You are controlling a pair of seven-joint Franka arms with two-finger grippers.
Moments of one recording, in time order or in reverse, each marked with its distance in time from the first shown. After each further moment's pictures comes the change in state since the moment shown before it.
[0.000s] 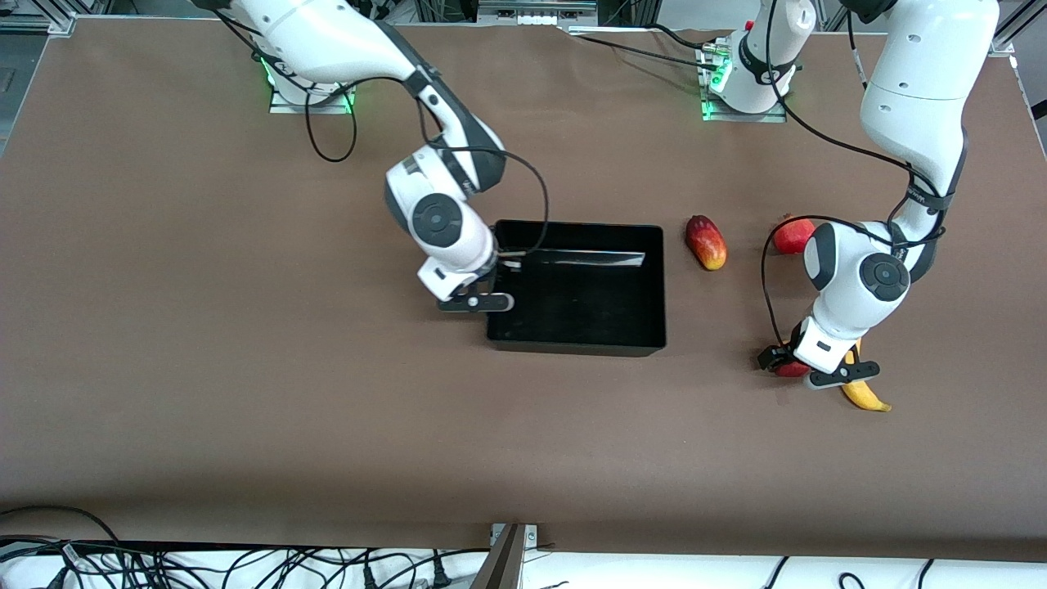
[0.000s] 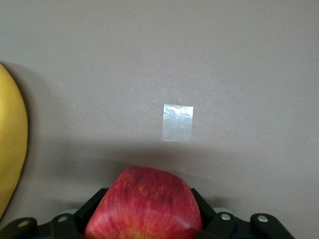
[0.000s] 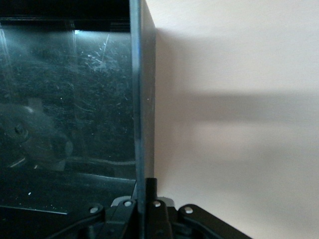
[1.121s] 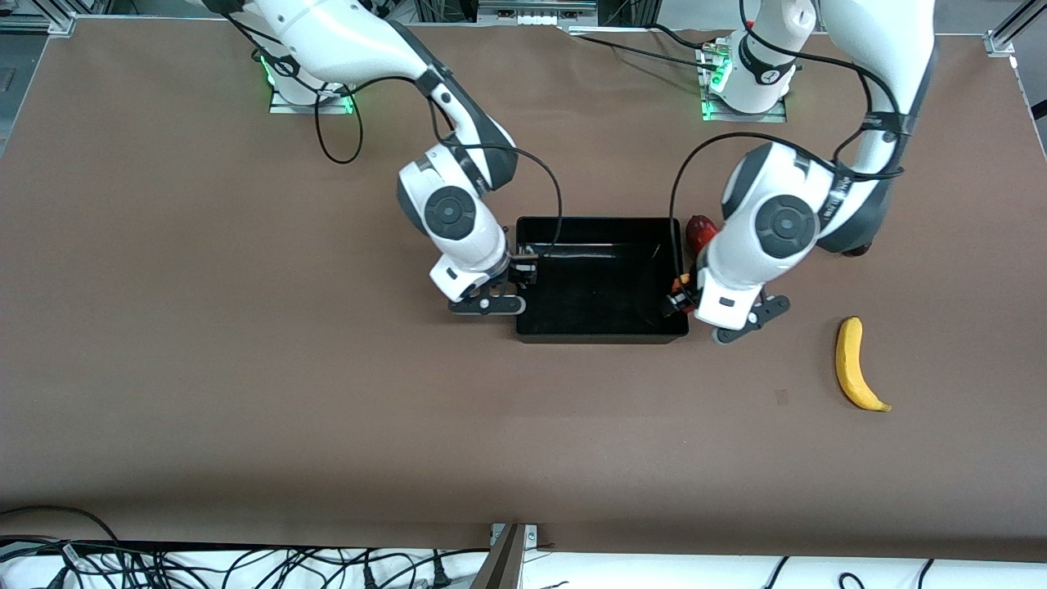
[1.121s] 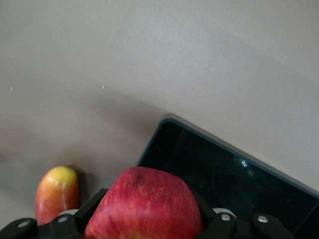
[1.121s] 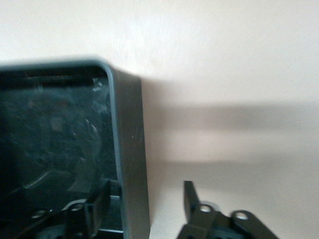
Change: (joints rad) left arm -0.161 -0.240 -0.245 0.151 0.031 -0.654 -0.713; right arm 0.010 -0.021 -0.040 0.068 0.000 -0.034 0.026
